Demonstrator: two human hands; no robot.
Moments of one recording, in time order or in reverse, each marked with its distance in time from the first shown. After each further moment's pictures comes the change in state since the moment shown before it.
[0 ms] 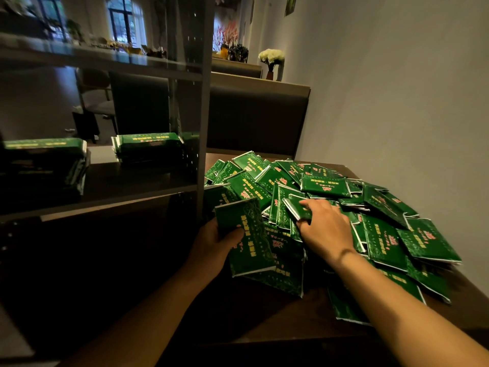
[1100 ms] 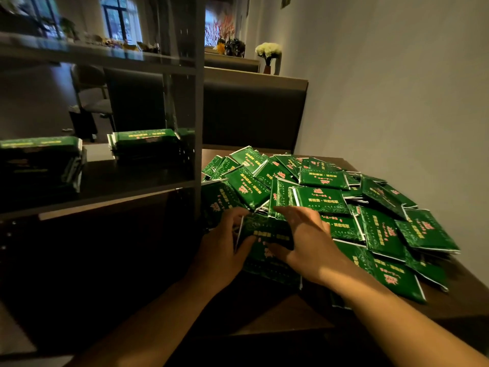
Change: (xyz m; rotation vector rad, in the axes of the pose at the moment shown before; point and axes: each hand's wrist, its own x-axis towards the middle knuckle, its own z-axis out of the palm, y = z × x) left_hand -0.012 -0.003 0.009 0.757 -0.014 0.332; right_hand -0.057 -0.036 -0.024 0.149 -0.246 -0.167
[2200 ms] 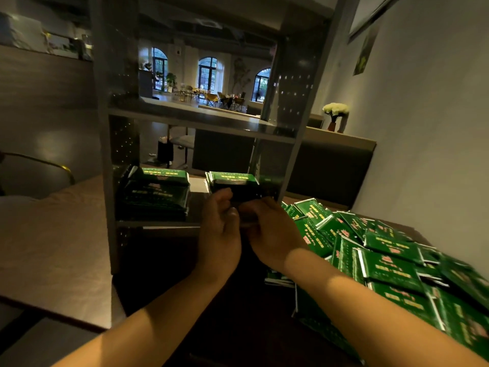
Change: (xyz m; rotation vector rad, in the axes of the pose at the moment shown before) left_hand 0.009 0.019 -0.121 -0.337 0.647 -0.059; right_hand 0.068 -0.173 0.004 0.136 0.115 -0.543
